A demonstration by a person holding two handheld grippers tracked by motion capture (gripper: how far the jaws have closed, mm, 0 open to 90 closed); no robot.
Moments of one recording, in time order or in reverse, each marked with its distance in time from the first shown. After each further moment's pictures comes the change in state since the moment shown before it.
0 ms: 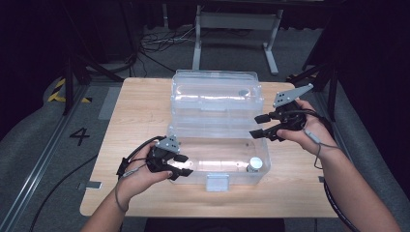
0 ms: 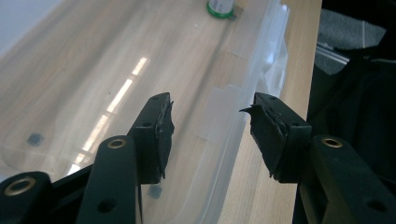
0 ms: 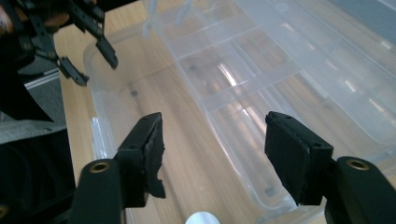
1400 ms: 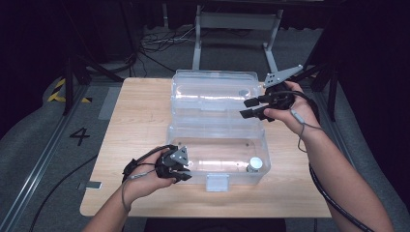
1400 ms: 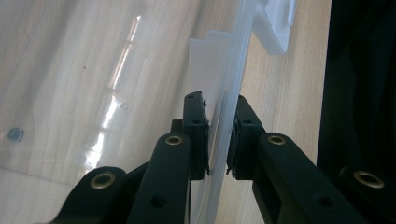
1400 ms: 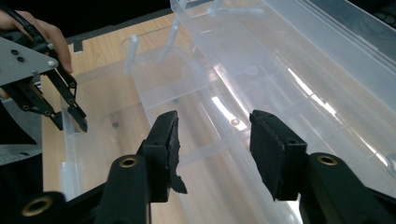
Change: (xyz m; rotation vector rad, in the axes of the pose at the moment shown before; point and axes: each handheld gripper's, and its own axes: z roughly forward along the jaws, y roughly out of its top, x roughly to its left) left arm -0.008 0.000 0.021 0.200 0.027 0.160; right arm -0.025 0.042 0.016 -0.044 -0.013 -0.054
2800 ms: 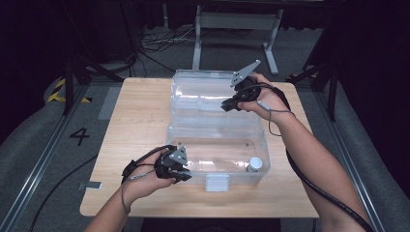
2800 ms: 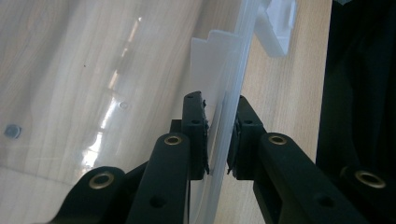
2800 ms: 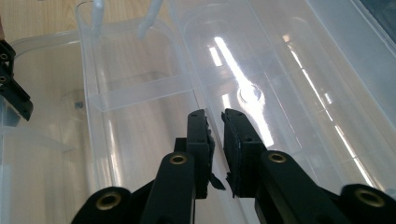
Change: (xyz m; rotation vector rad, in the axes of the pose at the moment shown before) left arm 0.000 -0.002 0.000 -0.012 -0.003 -0.026; right arm -0.019 0.033 0.070 0.175 0.014 -0.153
